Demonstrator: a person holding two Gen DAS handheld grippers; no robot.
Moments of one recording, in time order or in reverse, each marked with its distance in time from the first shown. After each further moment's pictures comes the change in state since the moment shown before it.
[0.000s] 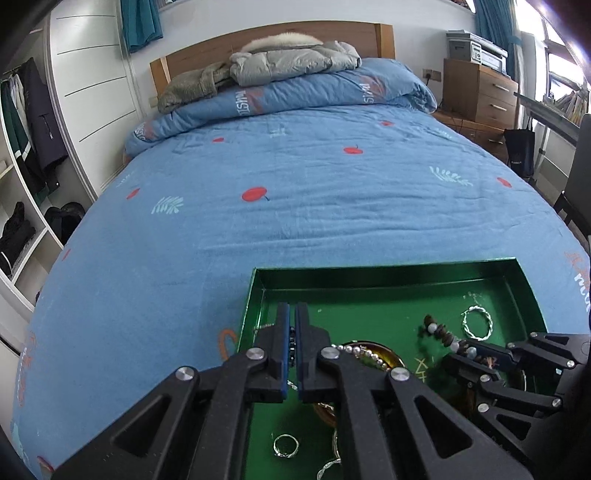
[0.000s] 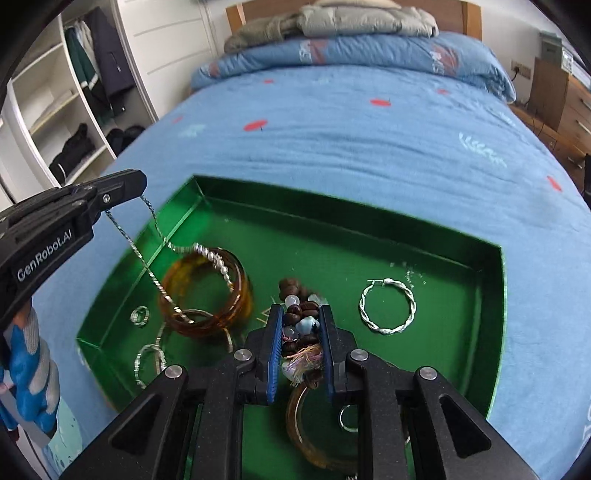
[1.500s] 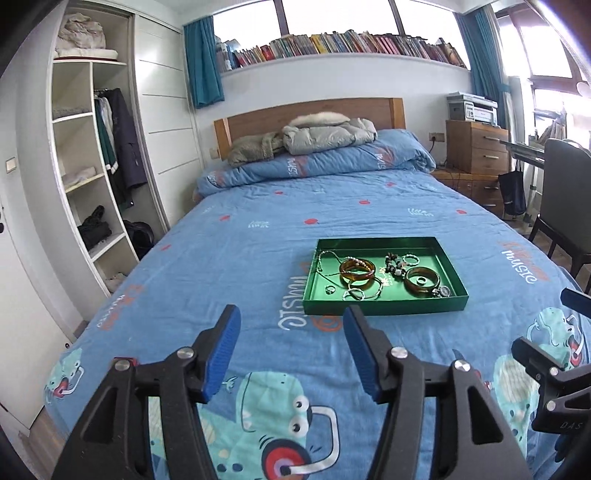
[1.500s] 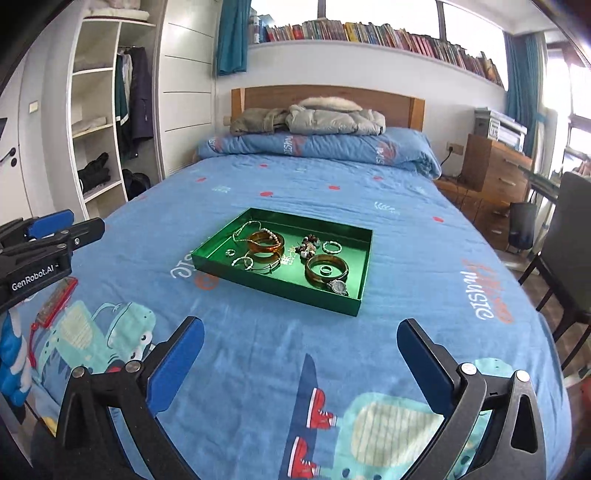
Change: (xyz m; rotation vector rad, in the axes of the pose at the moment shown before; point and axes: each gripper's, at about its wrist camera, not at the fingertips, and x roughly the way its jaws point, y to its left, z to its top) left arm -0.332 0.026 -0.185 -0.066 -0.281 0.127; right arm -0.287 0.092 -0.227 -0.063 -0.402 -0.195
